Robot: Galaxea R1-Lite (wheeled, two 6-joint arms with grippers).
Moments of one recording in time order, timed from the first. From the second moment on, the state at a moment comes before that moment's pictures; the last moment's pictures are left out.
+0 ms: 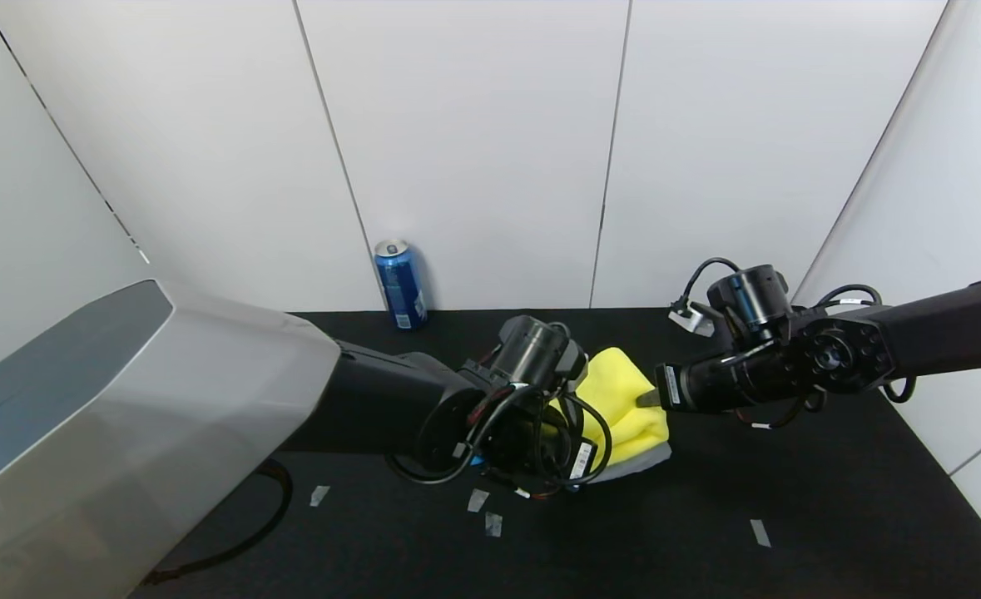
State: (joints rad) left arm -0.74 2.19 -1.45 0.10 0.00 -0.16; right arm 0.27 2.10 -1.34 0.05 0.34 0.25
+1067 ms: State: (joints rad) left arm -0.74 2.16 -1.43 0.10 0.02 -0.16; right arm 0.27 2.08 -1.32 0.03 0.33 0.29
